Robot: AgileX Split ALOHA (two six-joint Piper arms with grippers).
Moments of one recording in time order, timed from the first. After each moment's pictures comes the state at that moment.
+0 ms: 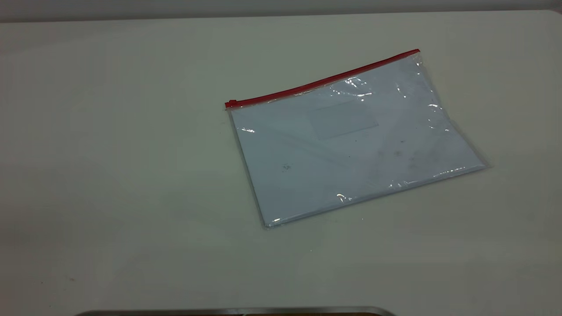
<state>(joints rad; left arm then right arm) -0.04 -0.02 -0.49 0.00 1.14 0.01 -0.01 -0.02 -0.48 0.13 1.14 -0.23</state>
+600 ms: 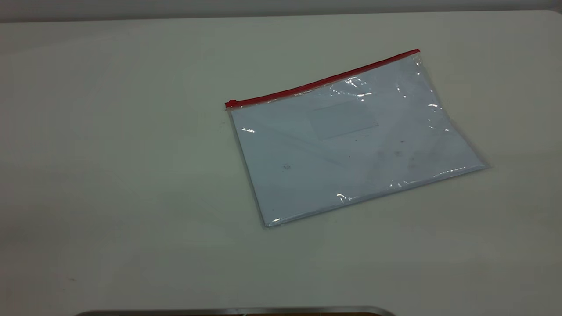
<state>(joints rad) -0.04 -0.02 -0.49 0.00 1.14 0.01 -0.01 -0.02 -0.48 0.06 1.14 -0.15</state>
